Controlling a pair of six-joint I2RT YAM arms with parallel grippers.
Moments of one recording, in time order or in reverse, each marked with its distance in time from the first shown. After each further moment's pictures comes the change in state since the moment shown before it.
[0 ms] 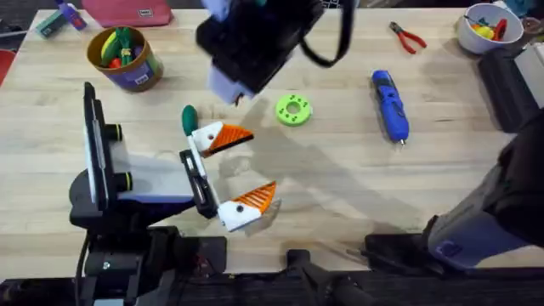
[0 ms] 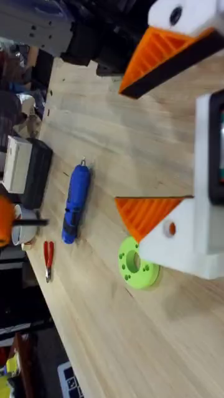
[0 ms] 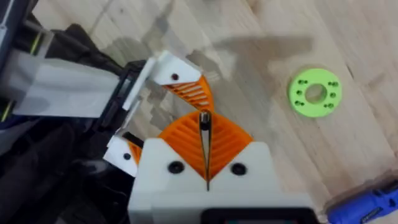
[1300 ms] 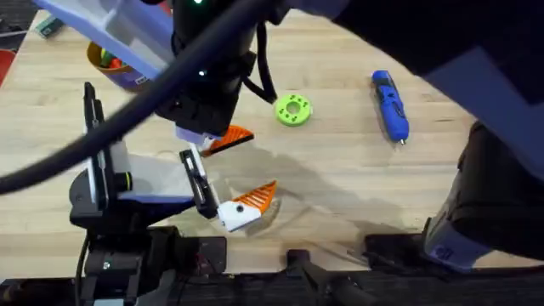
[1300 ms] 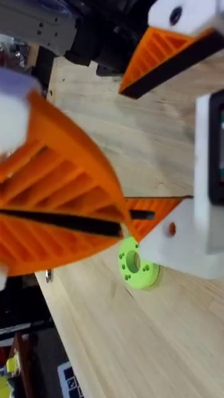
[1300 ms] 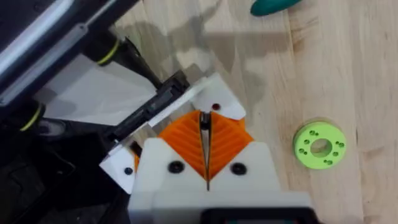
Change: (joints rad) left arm 0.000 0.000 0.000 0.000 0.000 0.000; right arm 0.124 0.102 0.000 0.068 -0.017 -0.236
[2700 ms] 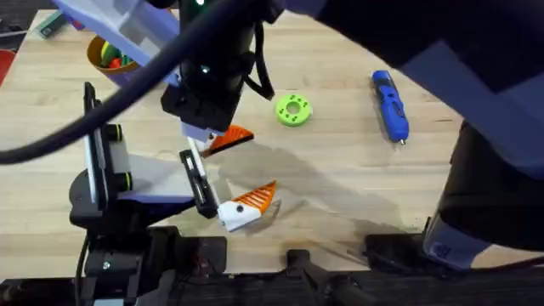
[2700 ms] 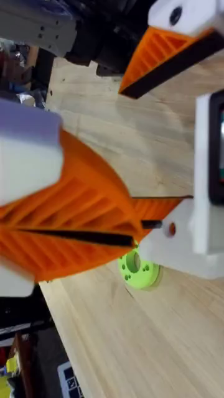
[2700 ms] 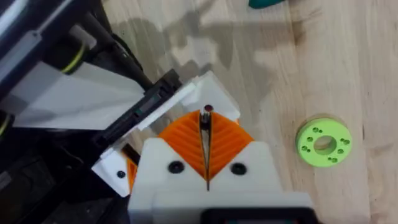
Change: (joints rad) left arm 0.000 0.000 0.000 0.000 0.000 0.000; right arm -0.029 0.030 0.000 -0.011 -0.018 0.000
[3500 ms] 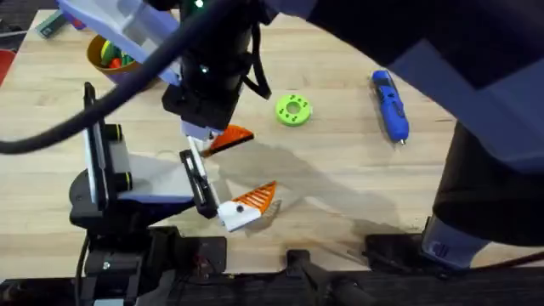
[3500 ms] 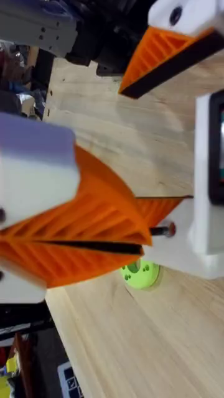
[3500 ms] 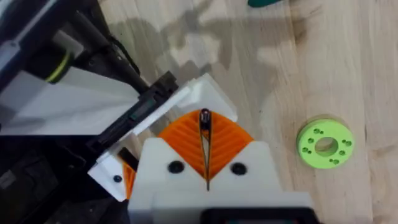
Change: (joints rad) left arm 0.000 0.000 0.000 0.000 0.000 0.000; right arm -0.008 0.016 0.000 0.006 -0.008 0.000
